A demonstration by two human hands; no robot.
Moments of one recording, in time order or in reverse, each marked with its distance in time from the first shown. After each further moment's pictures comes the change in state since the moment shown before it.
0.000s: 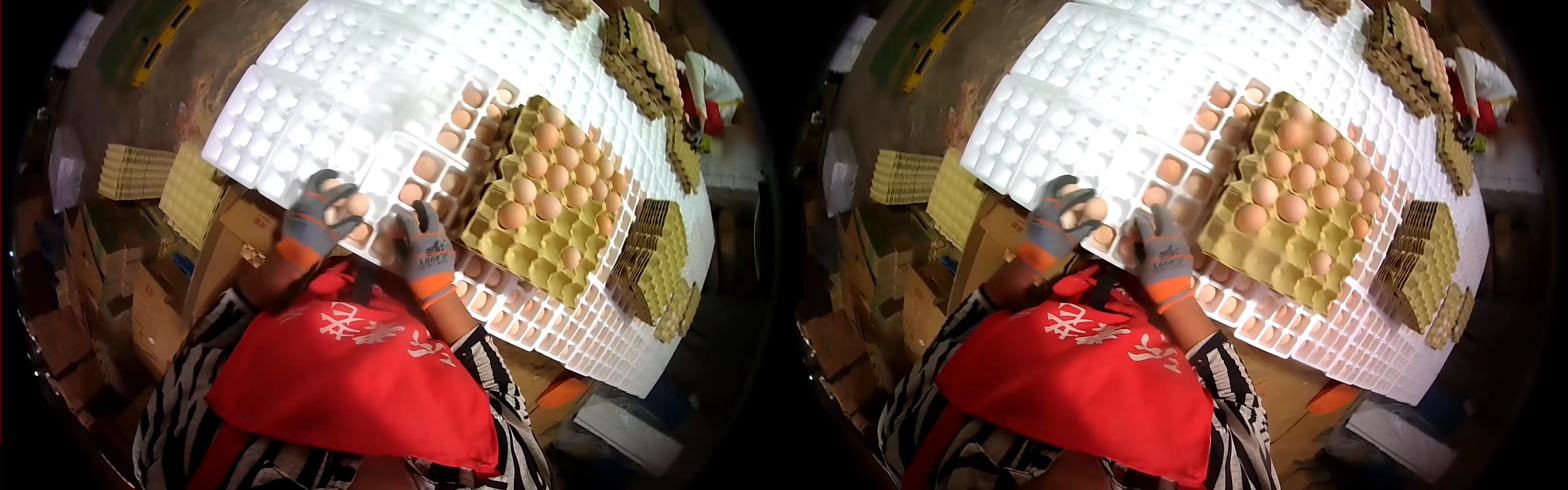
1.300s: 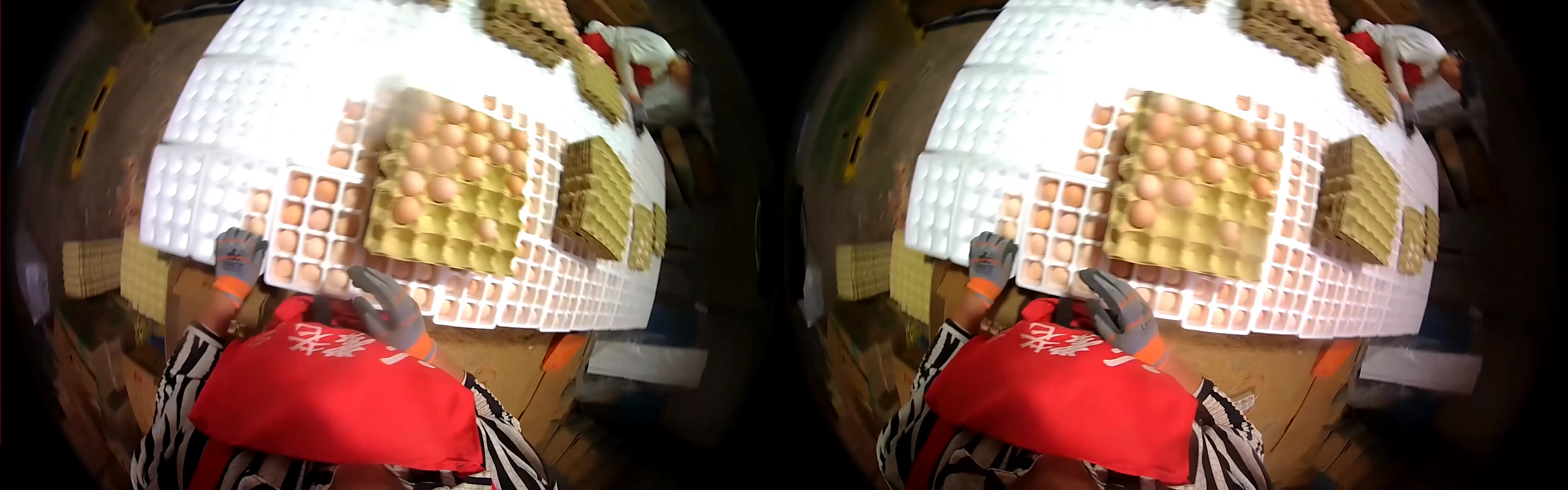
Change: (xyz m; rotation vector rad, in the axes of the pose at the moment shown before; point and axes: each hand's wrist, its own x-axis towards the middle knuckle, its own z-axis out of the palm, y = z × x) left_hand 0.018 -0.046 0.020 0.586 -0.199 0.216; right_hand -0.072 -0.020 -0.096 0.444 0.217 0.053
